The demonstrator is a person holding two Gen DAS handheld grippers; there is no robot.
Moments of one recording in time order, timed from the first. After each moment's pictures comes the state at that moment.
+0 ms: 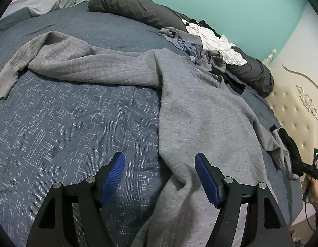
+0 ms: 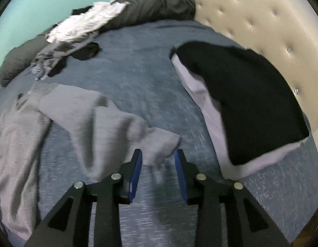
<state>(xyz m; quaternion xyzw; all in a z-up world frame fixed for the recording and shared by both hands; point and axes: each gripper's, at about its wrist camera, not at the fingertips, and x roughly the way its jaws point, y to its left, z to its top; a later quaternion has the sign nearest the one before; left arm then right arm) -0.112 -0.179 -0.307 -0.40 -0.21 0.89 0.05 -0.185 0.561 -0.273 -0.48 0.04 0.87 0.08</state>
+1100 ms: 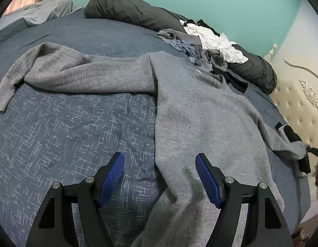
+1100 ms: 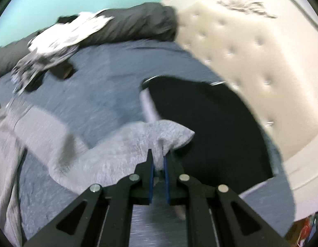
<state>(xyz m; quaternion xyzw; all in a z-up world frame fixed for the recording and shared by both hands) -0.124 -0.167 -0.303 -0.40 -0.18 0.90 0.04 -0.220 0.596 -0.197 -0.42 -0.04 0.89 0.17</state>
